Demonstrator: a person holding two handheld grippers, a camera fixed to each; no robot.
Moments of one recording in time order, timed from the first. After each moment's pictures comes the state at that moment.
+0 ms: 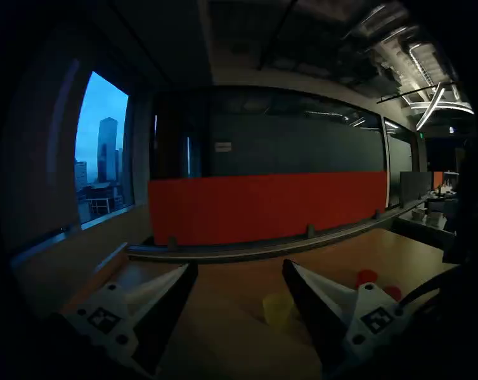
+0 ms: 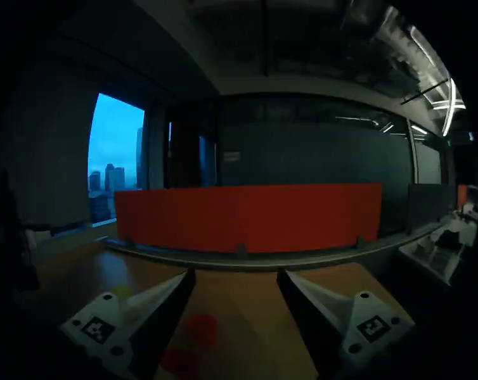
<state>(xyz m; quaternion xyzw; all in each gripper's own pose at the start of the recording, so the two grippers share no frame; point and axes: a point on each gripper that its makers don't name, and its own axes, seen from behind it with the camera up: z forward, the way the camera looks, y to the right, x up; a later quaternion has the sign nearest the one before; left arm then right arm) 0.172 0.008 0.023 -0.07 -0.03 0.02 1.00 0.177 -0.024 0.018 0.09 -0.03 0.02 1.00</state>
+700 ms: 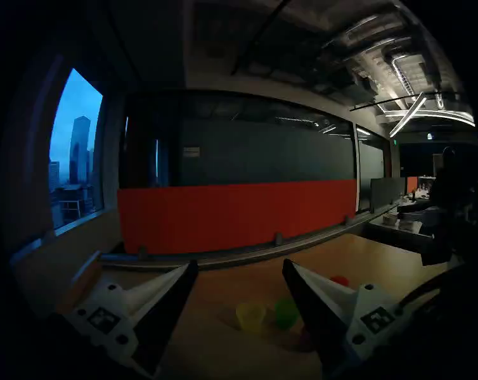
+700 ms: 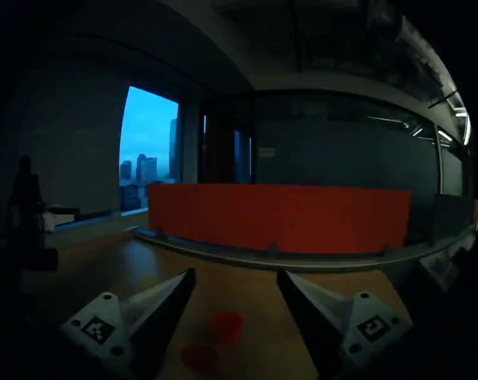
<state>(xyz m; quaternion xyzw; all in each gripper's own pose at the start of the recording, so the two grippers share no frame) 0.200 0.039 0.016 -0.17 -0.02 0.01 0.99 0.187 -0.068 0.004 0.19 -0.05 -0.01 0.98</state>
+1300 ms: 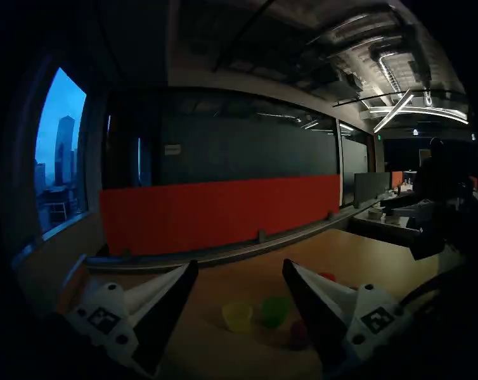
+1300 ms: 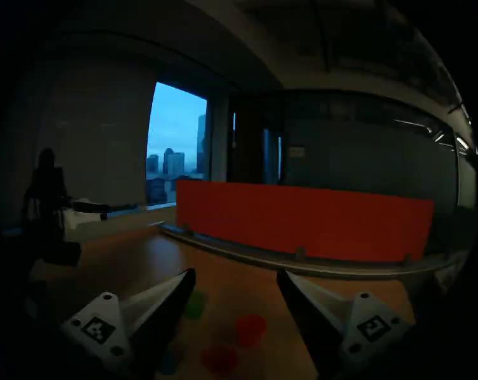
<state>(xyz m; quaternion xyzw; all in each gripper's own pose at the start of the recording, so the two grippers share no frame) 0.200 0.060 0.019 -0.22 -0.03 0.02 0.98 0.196 -0.108 -0.005 0.26 -0.05 -0.03 0.96</state>
